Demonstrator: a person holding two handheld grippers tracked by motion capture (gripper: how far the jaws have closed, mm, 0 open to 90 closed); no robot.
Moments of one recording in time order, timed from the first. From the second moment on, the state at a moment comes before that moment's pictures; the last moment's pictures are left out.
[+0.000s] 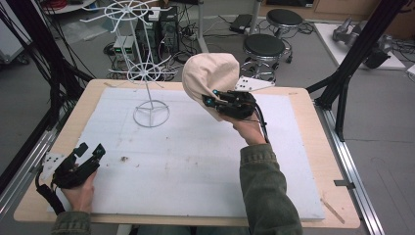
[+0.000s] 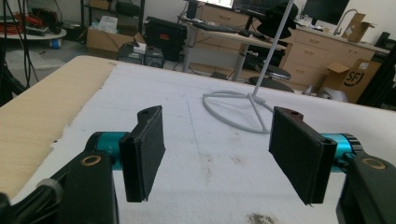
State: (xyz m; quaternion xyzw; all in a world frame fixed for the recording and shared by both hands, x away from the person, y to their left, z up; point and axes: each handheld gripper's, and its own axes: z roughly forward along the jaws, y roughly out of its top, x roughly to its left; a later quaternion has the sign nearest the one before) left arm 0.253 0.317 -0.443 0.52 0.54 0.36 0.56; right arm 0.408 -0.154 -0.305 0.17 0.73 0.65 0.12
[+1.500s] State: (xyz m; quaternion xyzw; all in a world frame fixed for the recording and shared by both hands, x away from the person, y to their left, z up) left arm 0.251 0.320 -0.443 0.51 0.54 0.36 0.57; right arm 0.406 -0.080 -0.127 0.07 0.69 0.69 0.19
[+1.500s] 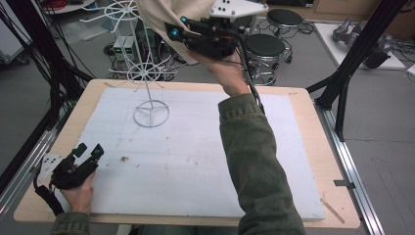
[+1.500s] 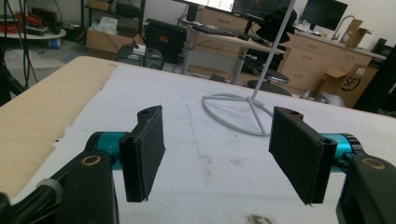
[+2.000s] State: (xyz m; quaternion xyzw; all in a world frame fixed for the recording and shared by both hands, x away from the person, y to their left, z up) left arm 0.251 0.323 -0.443 0.50 0.54 0.36 0.57; right arm 0.418 -0.030 -0.120 0.06 0.72 0.67 0.15
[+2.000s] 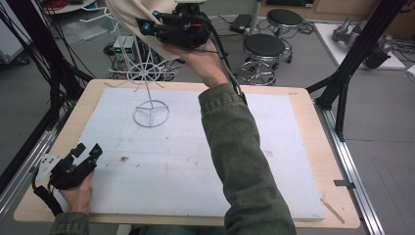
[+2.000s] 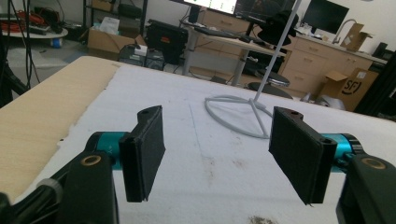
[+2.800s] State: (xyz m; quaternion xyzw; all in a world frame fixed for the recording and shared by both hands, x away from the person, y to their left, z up) left arm 0.252 0.321 -0.443 0.51 0.54 0.36 0.57; right arm 0.442 -0.031 -0.160 0.11 0.73 0.67 0.07
